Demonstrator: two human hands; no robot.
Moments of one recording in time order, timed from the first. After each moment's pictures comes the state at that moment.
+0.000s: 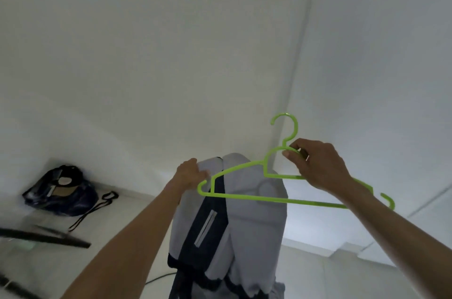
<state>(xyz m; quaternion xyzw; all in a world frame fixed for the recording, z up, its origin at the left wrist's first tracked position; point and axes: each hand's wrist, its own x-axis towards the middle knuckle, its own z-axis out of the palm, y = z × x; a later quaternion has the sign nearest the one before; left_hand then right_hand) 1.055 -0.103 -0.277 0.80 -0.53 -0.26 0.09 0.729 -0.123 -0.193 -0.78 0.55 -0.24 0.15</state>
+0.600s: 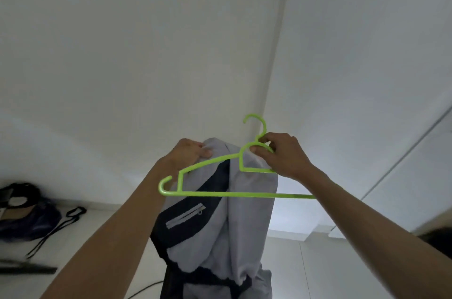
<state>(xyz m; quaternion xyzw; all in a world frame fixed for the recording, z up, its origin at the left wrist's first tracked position) 1.038 -0.112 -0.220 0.63 -0.45 -0.52 0.36 0.775 -0.107 -0.187 -0.75 0.58 -0.25 0.21</state>
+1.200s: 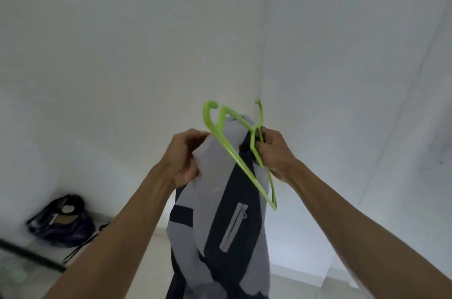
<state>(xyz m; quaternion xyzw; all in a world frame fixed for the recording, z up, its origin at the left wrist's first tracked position) 0.949 0.070 -0.059 0.35 -0.38 -0.62 0.59 0.747 -0.004 -0.074 -0.66 0.37 -0.43 0.48</state>
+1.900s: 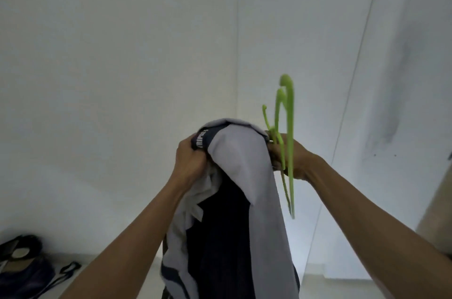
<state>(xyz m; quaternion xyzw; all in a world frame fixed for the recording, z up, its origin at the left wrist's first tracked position) 0.948 0.102 -0.060 0.53 -0.56 -0.24 0.59 0.713 0.079 -0.041 -0.61 0.40 -0.43 0.53</state>
